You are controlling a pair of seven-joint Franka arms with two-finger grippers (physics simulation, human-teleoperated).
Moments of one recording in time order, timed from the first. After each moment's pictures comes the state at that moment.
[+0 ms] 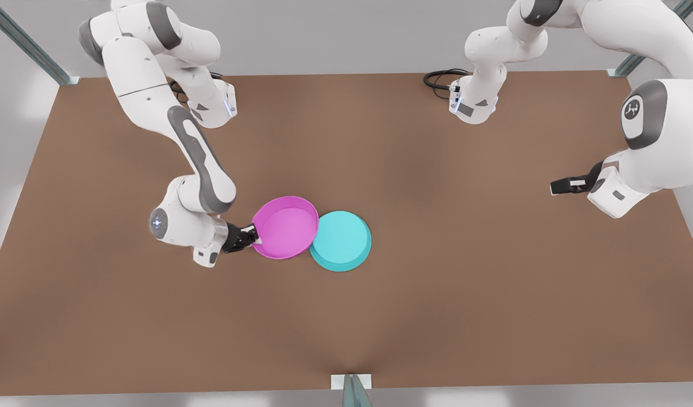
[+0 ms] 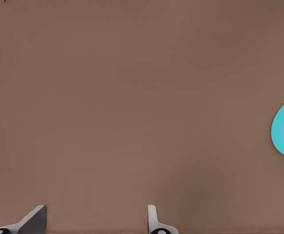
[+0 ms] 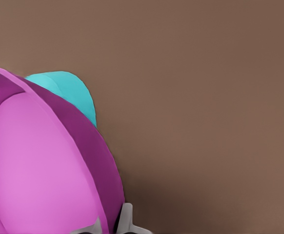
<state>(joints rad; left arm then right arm) 0.08 0.28 -0.09 -1.25 0.02 1.26 -0.09 0.11 0.46 0.20 -1.89 0.56 2.28 -0.51</state>
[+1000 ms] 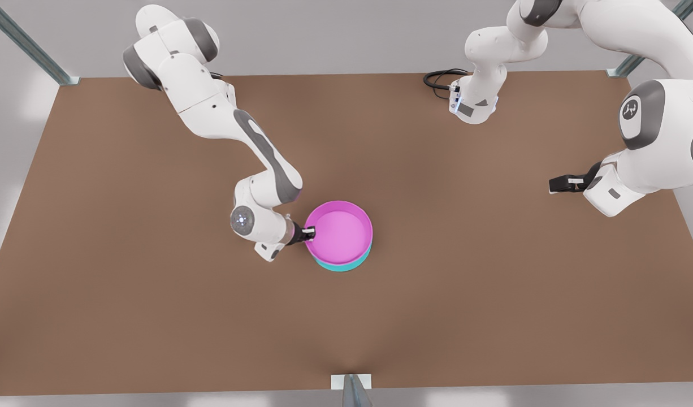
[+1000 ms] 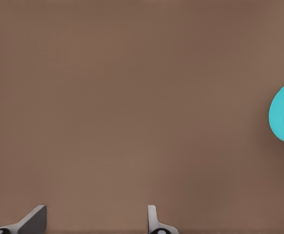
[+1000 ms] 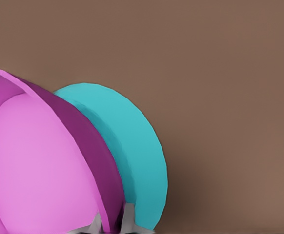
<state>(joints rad) 0.07 0.28 -0.10 -1.25 0.02 1.27 0.00 0.41 0.64 0.13 -1.70 0.48 2.34 0.08</state>
